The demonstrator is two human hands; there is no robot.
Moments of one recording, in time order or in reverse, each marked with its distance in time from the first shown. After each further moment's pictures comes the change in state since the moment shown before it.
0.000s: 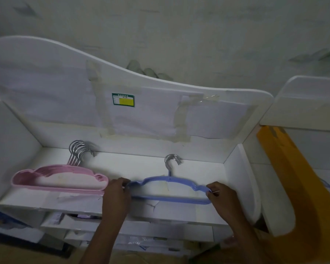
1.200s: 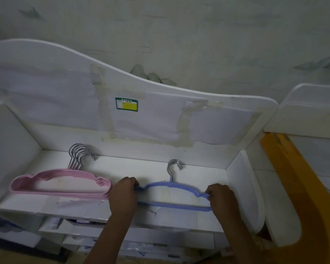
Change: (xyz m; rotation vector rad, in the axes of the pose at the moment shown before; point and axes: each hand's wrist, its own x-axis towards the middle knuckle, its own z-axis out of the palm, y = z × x) left_hand 0.018 0.021 0.008 0.290 -0.066 0.066; right_hand 0.021 -0.020 0.006 -0.423 -0.020 -0.069
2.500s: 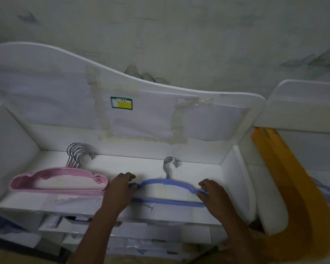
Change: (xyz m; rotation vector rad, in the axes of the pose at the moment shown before) left_hand 0.008 -0.017 -0.003 -0.227 -0.222 0.078; right_hand -0.019 0.013 0.009 0.354 -0.016 -0.098
